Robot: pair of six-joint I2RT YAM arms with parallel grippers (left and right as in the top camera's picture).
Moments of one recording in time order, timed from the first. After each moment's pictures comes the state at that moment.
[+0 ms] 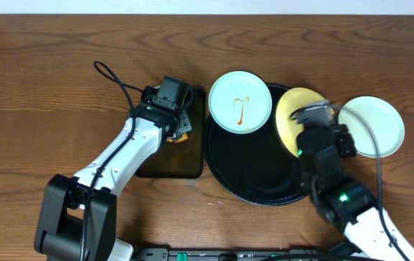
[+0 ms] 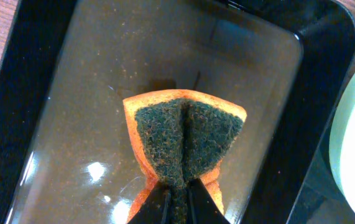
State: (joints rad) left arm -0.36 1.65 1.05 -0.60 -0.11 -0.67; right arm 0.48 0.99 0.63 -0.25 0.82 -0.21
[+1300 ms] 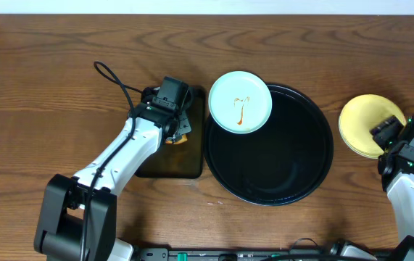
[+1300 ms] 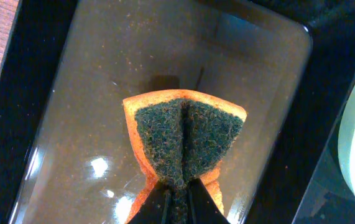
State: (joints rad) left arm -0.36 1.65 1.05 -0.62 -0.11 -0.67; right arm -0.43 1.31 0.63 -0.08 0.11 0.44
